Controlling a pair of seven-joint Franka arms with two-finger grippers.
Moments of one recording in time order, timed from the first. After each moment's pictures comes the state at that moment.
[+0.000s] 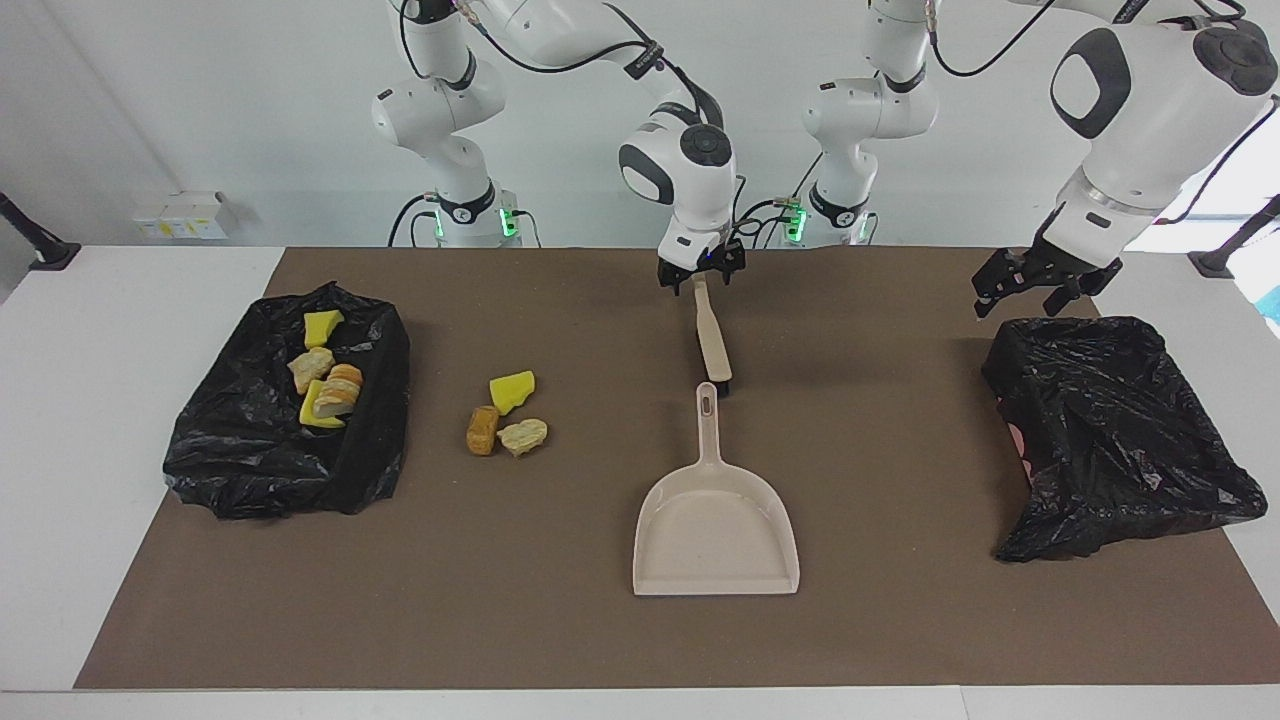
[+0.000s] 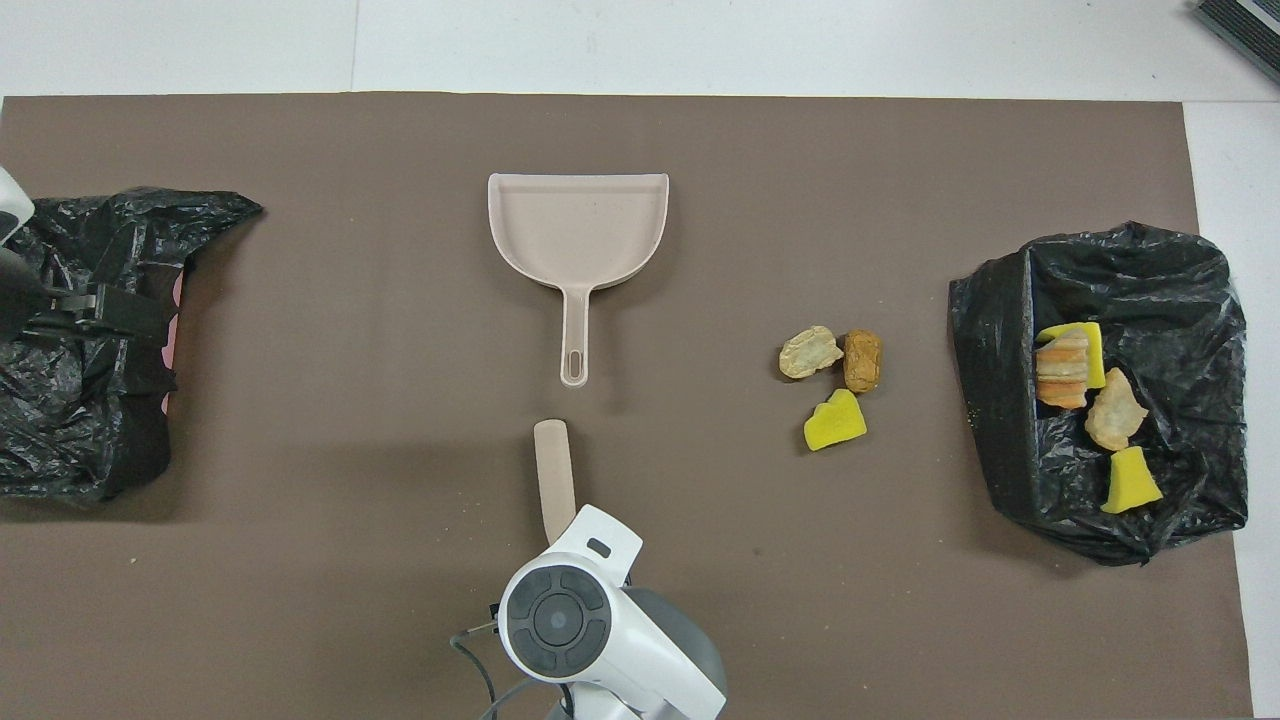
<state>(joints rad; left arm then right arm) -0.02 0.02 0.02 -1.68 -0.02 1.67 0.03 0.58 0.21 0.36 -2.08 0.10 2.26 0.67</state>
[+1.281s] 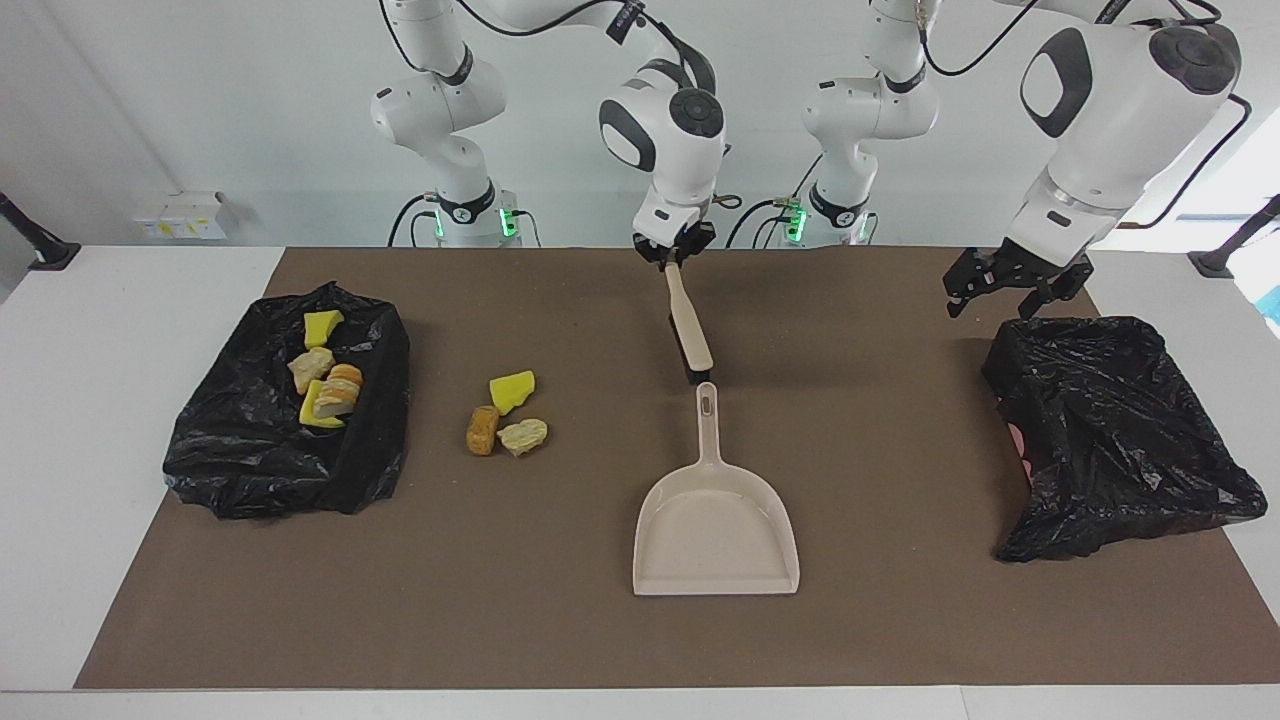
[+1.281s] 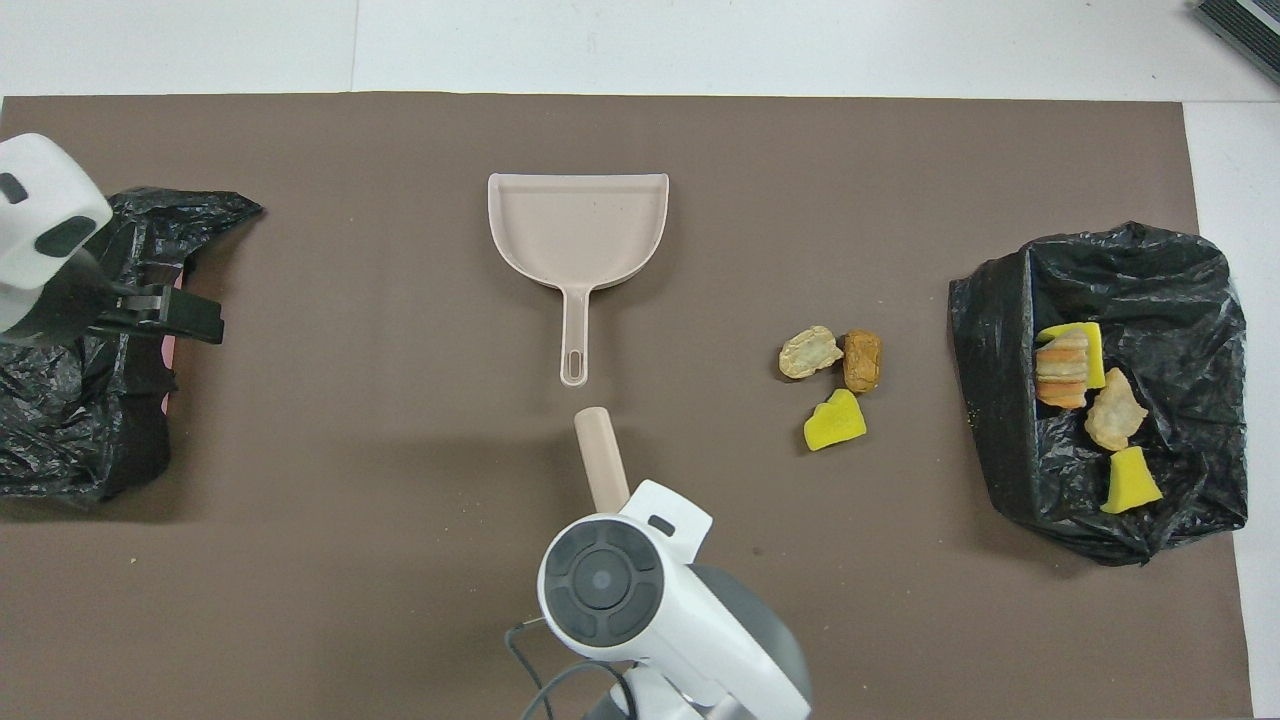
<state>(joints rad) -0.11 0.01 0.00 -1.69 -0.02 1.71 0.02 0.45 0.03 0.35 -2.01 0.10 1.82 0.55</state>
